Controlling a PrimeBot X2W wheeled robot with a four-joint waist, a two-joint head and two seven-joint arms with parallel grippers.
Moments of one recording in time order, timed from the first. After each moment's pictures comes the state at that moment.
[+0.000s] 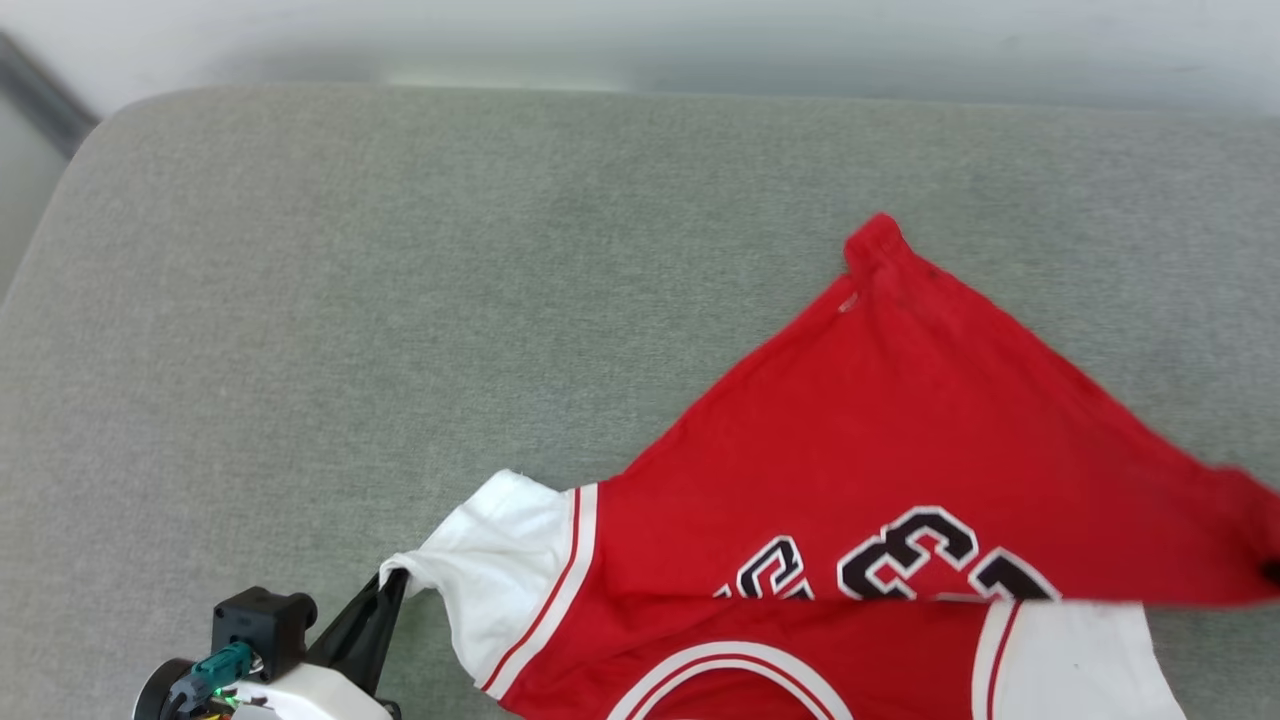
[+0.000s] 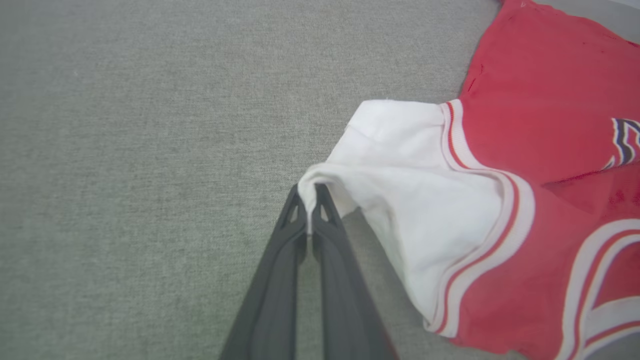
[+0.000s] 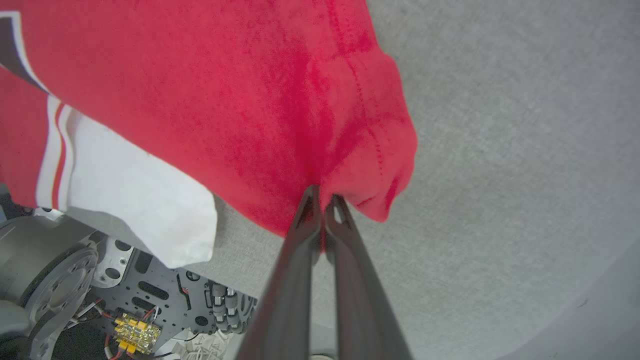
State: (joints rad) left arm -0.14 0.73 -0.77 0.02 -0.89 0.28 -0.26; right arm -0.33 -1.03 0.43 0.00 0.91 0.13 0.95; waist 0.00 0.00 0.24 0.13
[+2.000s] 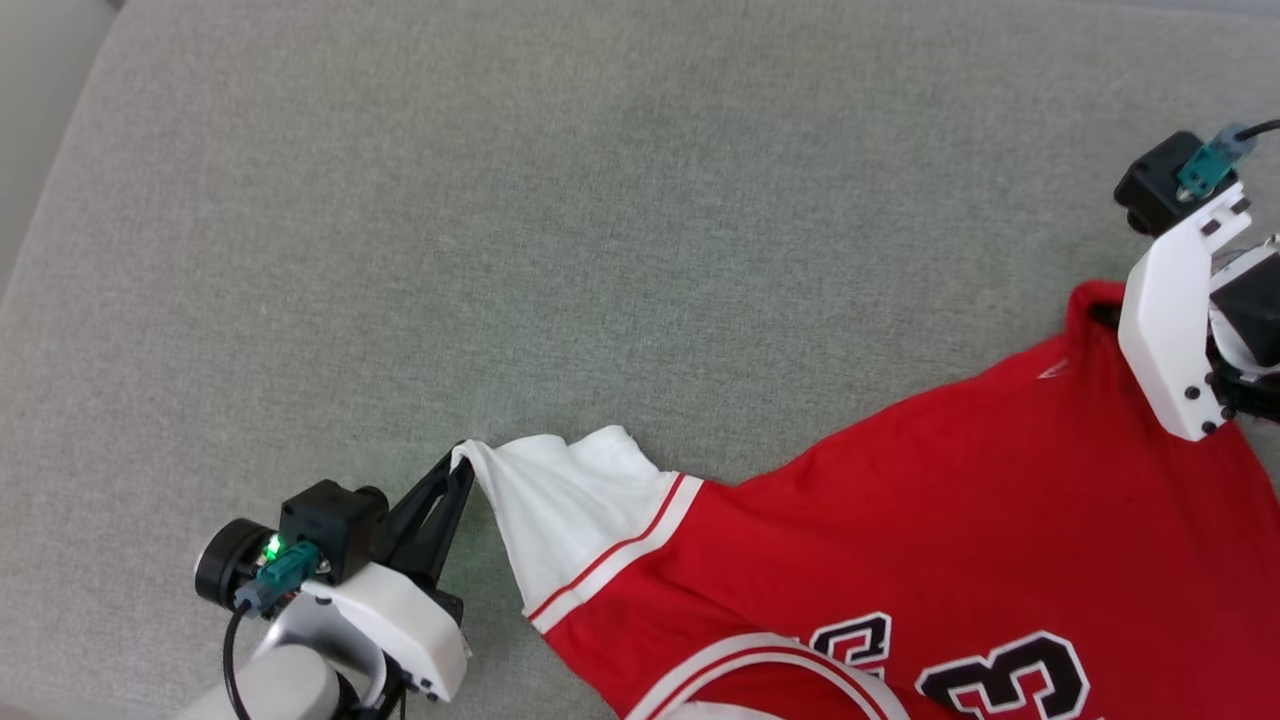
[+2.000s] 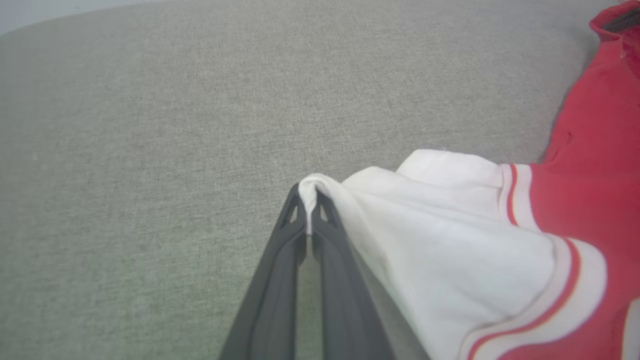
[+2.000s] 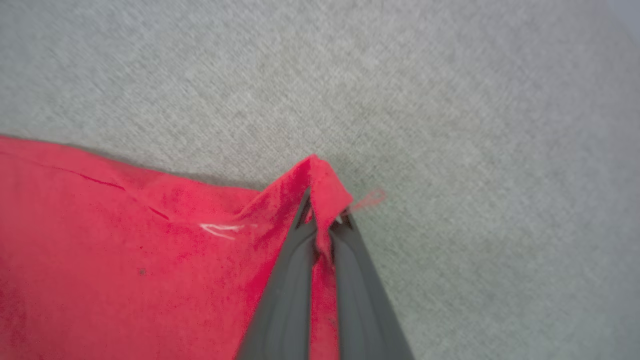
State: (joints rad) left arm -0.34 0.65 -0.81 0.04 -0.77 0.23 -0.24; right arm -0.88 -0.77 0.79 0.25 0.78 0.13 0.79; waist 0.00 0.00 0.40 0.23
